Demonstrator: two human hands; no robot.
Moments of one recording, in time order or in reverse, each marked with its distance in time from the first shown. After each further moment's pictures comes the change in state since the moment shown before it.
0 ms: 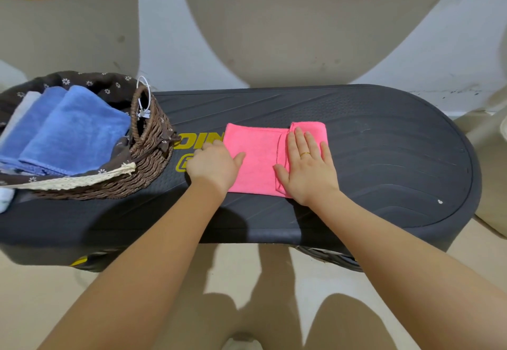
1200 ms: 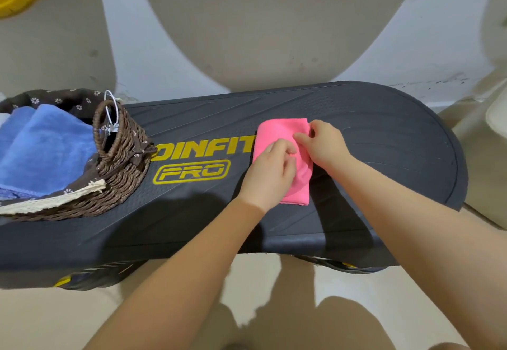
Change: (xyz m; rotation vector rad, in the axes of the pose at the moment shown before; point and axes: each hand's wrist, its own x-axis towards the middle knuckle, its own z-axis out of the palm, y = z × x) left_hand -0.036 0.097 0.012 -0.679 0.050 0.544; right_hand 0.038 0.068 -0.029 0.657 0.128 0.268
